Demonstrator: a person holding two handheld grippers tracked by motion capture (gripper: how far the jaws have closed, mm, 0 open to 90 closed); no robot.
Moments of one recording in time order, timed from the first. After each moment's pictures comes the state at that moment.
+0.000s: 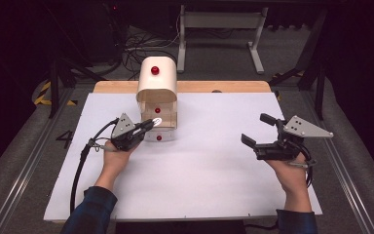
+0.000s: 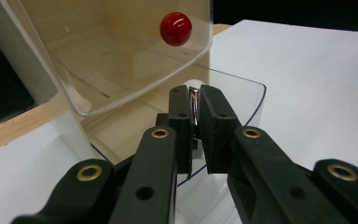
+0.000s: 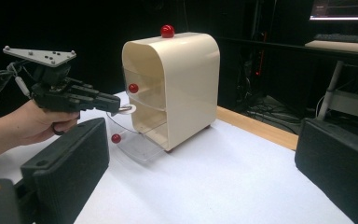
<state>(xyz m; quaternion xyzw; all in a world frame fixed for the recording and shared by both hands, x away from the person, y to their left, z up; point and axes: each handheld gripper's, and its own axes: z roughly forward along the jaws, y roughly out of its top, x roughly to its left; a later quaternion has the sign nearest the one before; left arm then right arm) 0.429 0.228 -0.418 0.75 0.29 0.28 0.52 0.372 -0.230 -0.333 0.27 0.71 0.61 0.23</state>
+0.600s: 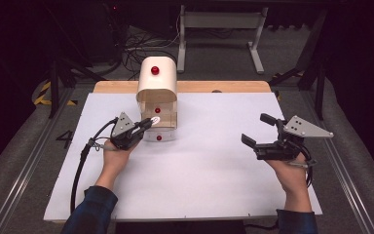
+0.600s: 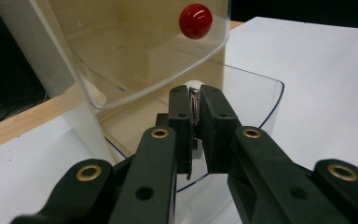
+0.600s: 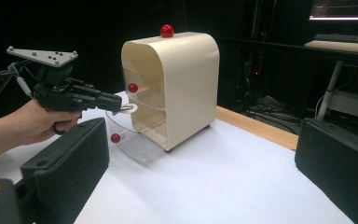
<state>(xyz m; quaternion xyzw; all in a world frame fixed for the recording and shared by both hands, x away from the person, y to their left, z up) 0.432 0.230 -0.420 0.75 0.30 0.29 0.51 0.372 -0.231 -0.333 0.27 0.71 0.61 0.24</state>
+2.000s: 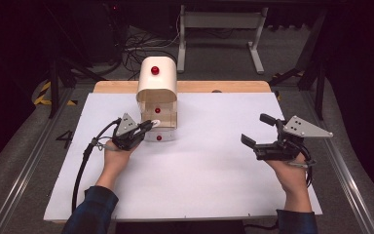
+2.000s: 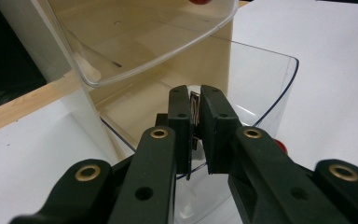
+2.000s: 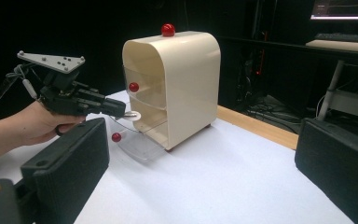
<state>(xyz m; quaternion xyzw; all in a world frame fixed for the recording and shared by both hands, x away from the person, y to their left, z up) 0.437 0.227 -0.428 0.77 0.31 0.28 0.49 0.372 -0.230 -0.333 0.27 0.71 0.61 0.23</state>
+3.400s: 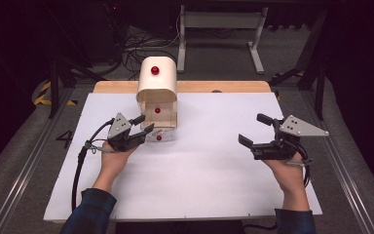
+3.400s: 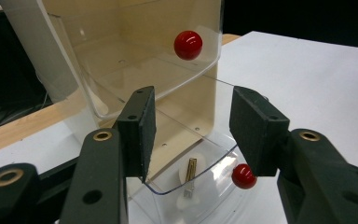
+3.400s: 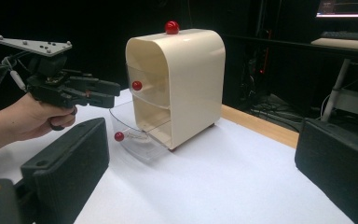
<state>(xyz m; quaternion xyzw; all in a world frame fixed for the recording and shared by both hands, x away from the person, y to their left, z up) 0.420 0.233 -0.411 0.73 0.31 0.28 0.53 0.375 -0.224 -0.335 0.27 0.71 0.61 0.23</state>
